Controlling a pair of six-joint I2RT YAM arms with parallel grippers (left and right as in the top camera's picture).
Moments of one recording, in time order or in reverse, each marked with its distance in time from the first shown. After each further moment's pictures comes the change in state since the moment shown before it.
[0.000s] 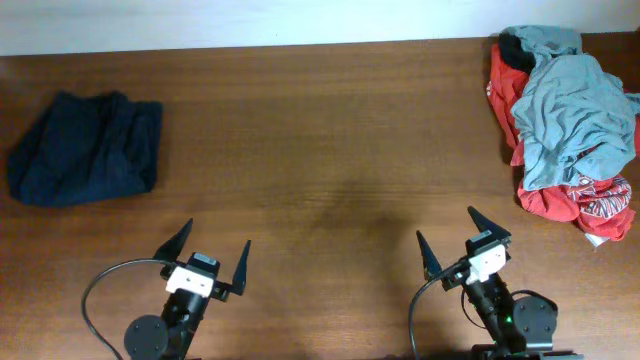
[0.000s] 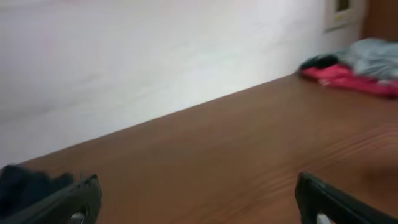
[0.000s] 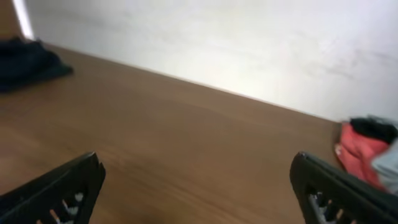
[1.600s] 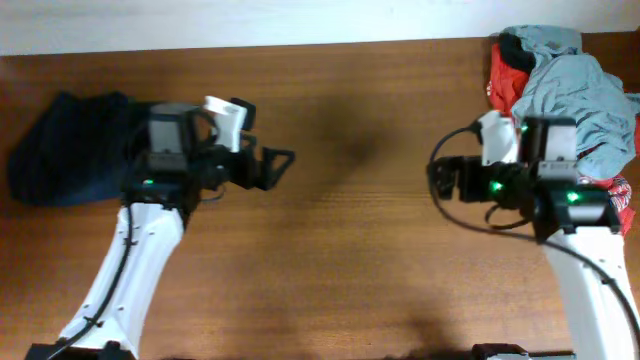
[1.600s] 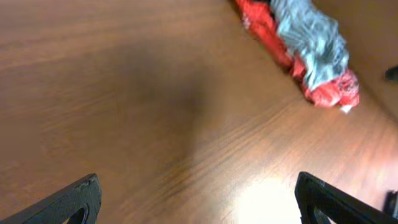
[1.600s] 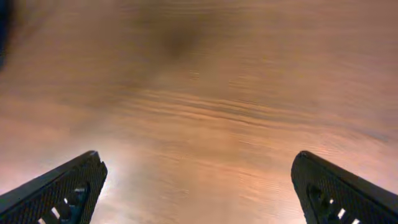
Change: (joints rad) left arm -0.174 1.440 1.057 -0.379 0.216 -0.132; right arm -0.046 1.226 1.146 -0.883 0.103 0.137
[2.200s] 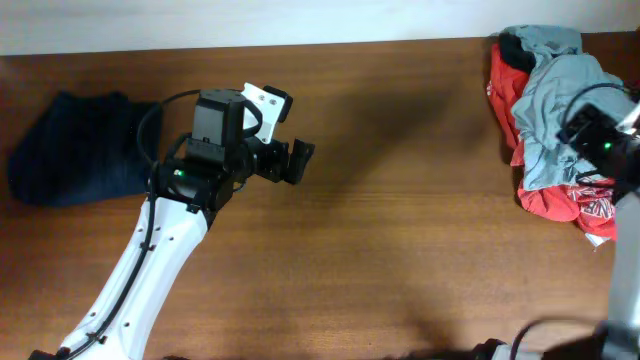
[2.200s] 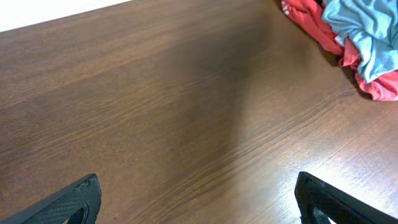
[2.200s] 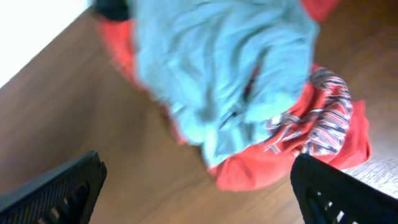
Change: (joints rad) left arm -0.182 0.000 0.166 -0.147 -0.351 0.000; right arm -0.443 0.237 0.177 0.164 0.300 0.261
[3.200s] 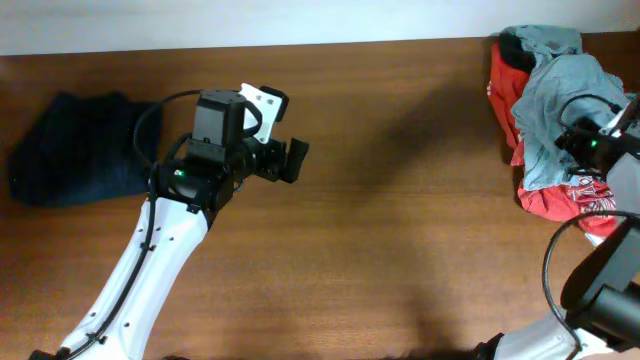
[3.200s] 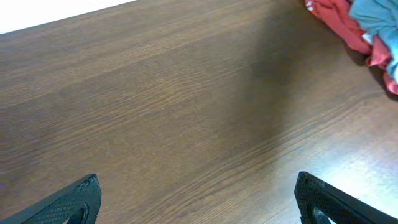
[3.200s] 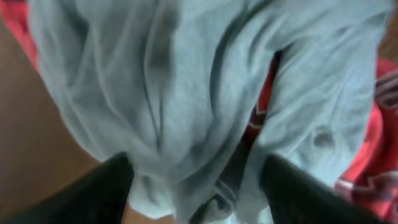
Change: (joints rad) left arm 0.000 0.000 0.000 -0.011 -0.075 0.000; right arm -0.052 0.373 0.000 0.249 -0.084 -0.021
